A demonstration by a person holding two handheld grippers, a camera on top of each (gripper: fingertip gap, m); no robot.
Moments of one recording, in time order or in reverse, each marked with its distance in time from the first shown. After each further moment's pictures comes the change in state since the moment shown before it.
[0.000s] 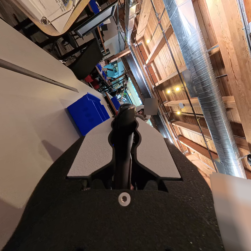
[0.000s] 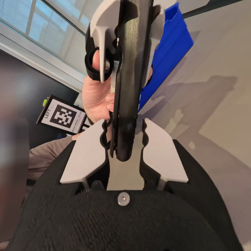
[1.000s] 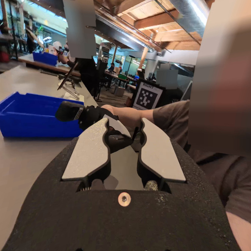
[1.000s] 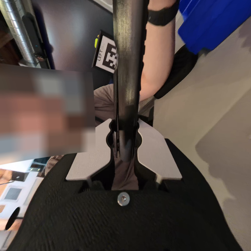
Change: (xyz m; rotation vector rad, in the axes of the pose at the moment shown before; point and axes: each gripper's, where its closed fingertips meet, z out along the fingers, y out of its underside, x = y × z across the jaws) left arm 0.125 0.054 -0.073 -0.613 0.556 0.659; right arm -0.085 0.073 -0.042 -0.472 -0.415 0.145
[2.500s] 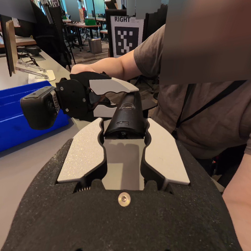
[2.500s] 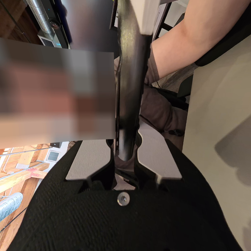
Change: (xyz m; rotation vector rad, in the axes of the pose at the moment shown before) left arm 0.036 0.085 0.048 -0.370 0.191 0.306; right arm -0.046 0.048 0.037 -0.218 -0.150 0.074
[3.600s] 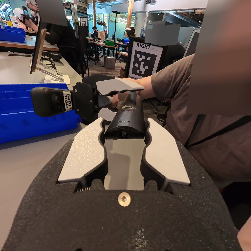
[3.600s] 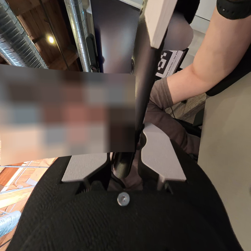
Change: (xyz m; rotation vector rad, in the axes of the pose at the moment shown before) left arm -0.043 -0.010 0.010 0.137 -0.088 -0.159; right arm -0.023 -0.013 -0.043 0.283 -0.184 -0.025
